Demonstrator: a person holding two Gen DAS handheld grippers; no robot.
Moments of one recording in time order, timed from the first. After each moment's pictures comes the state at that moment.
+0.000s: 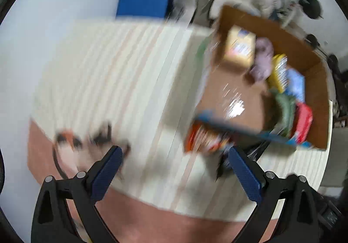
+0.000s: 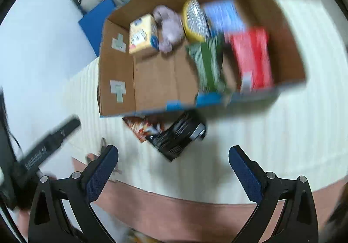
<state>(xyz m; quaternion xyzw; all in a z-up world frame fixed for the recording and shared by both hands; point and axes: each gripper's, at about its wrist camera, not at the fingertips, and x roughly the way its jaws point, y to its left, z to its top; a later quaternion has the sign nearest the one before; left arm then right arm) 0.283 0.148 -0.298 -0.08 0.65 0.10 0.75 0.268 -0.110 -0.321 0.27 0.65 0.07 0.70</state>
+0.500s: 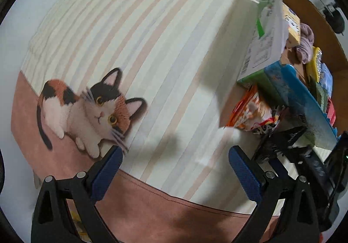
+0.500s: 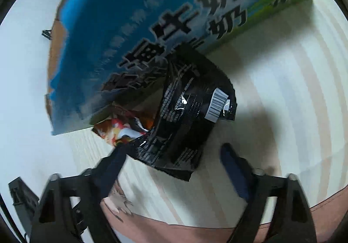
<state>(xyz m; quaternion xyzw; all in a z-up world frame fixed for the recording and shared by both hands) 0.244 0.192 -0.364 -0.14 0.69 0.12 0.70 0.254 -0.052 -0.436 0.38 0.64 0.02 0.67</state>
